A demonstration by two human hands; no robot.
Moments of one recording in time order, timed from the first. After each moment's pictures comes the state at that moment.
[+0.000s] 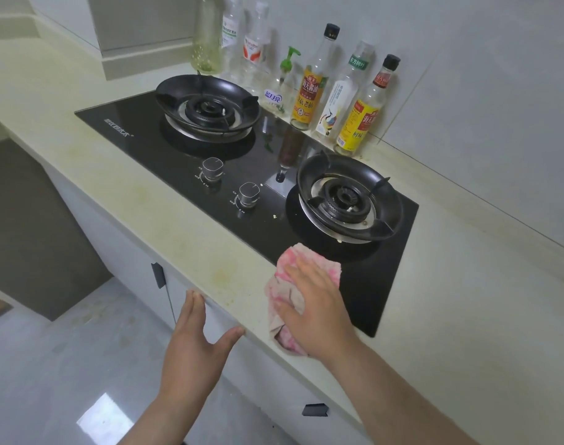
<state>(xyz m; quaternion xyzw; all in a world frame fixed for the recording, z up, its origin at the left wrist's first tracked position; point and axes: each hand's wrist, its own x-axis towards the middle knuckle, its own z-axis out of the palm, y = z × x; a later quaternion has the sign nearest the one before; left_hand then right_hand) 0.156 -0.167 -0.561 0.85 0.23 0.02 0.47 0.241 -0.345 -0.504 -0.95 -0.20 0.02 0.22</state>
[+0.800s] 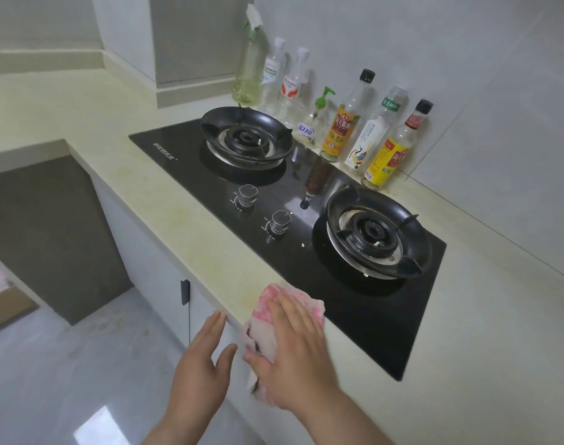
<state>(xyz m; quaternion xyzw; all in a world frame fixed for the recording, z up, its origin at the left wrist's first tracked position) 0.154 -0.142 -0.581 0.84 0.22 0.07 0.50 0.215 -0.287 -0.524 -0.96 -0.25 0.03 0.14</state>
